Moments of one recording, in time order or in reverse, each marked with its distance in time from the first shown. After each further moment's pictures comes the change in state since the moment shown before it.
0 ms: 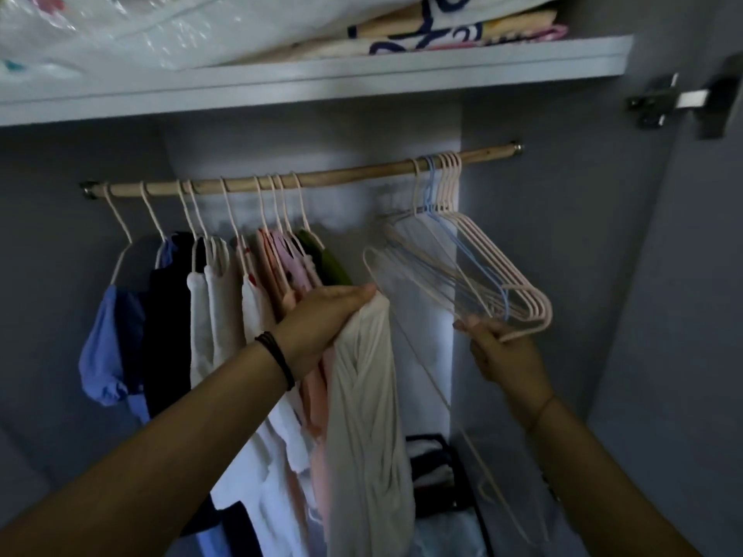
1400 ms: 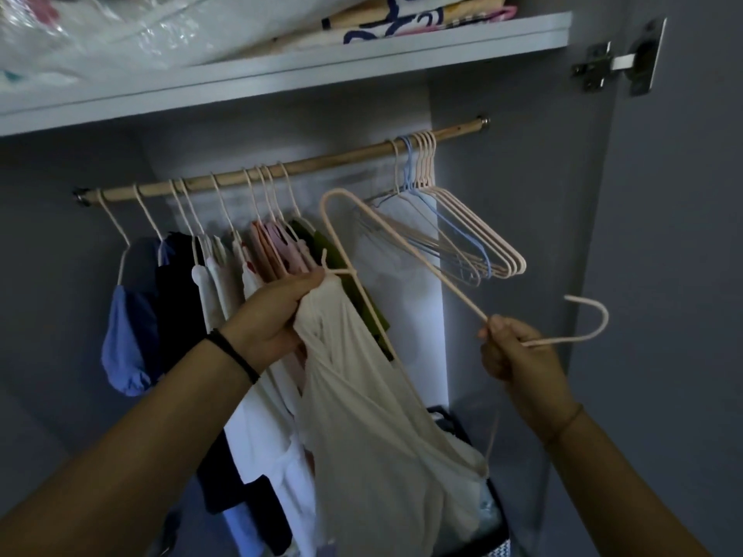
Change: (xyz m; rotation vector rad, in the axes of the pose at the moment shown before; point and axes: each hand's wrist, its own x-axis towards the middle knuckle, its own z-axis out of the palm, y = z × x) left_hand -0.050 0.007 -0.043 -0.258 -0.102 -0.104; right_hand -0.087 0.006 -0.001 0.326 -0.032 -0.110
